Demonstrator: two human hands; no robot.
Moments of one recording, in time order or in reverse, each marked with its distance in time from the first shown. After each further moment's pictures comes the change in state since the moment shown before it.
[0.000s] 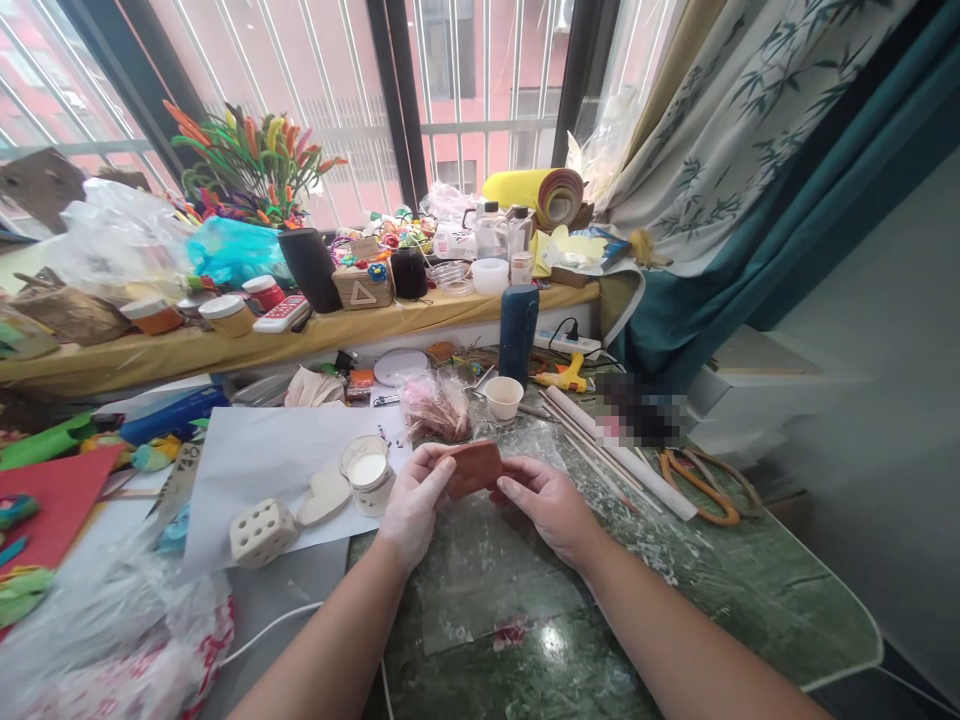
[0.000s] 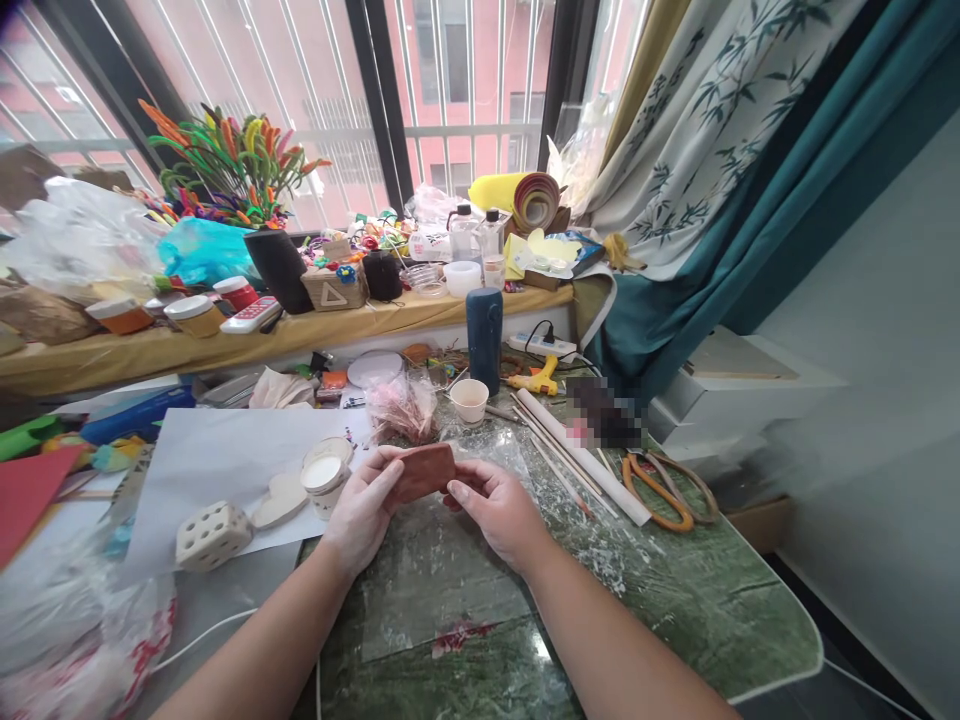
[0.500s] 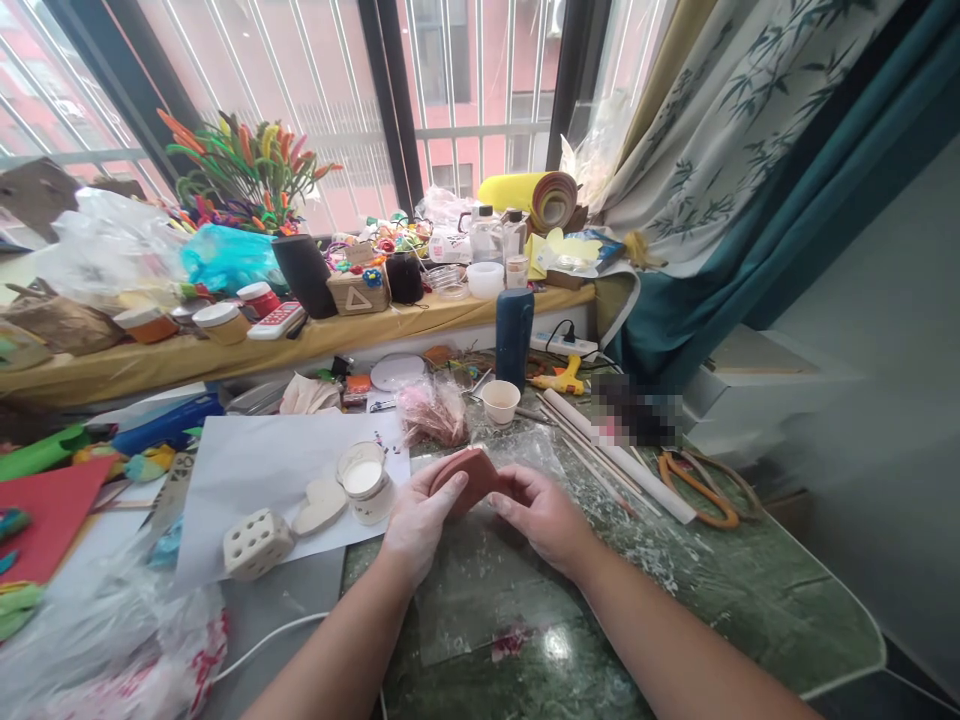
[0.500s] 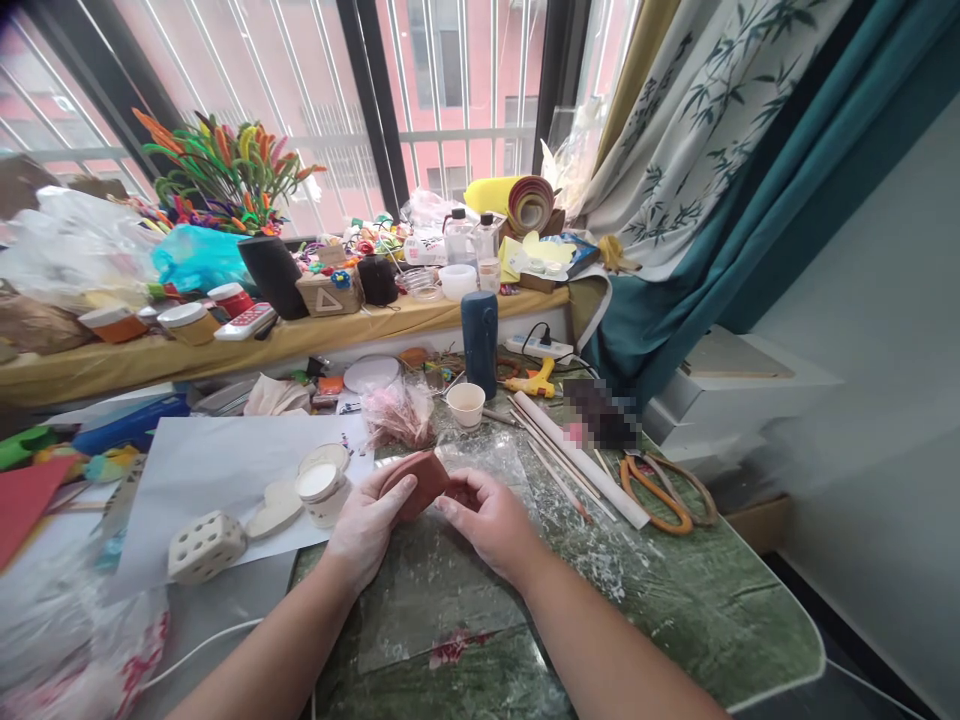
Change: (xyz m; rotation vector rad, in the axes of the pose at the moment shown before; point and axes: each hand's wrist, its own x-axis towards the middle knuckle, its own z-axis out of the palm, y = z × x) left_hand 0.000 -0.002 0.006 0.107 -0.022 -0.005; right_hand 0.000 0.002 0.003 -0.110 -0.057 -0.057
